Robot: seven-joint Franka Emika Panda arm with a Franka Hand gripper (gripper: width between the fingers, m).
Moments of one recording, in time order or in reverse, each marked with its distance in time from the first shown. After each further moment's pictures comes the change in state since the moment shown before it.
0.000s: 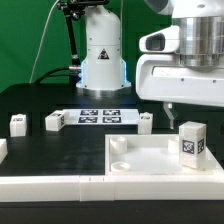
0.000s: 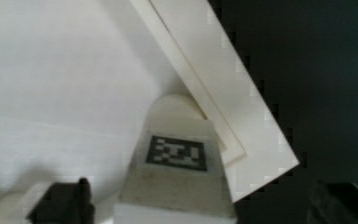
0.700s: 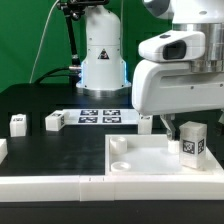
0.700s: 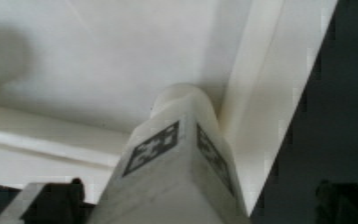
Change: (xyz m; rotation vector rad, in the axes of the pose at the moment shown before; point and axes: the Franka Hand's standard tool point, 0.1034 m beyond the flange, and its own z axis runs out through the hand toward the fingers) arm 0.002 0.004 0.008 -0.026 -0.008 -0.806
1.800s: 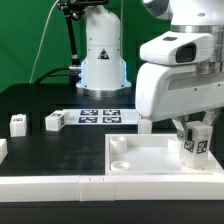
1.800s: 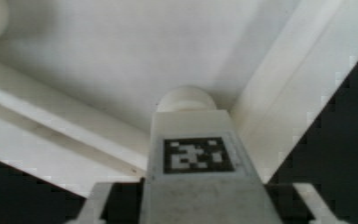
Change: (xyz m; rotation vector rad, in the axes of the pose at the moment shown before) arm -0.004 0.001 0.002 0.003 -0.014 -0.171
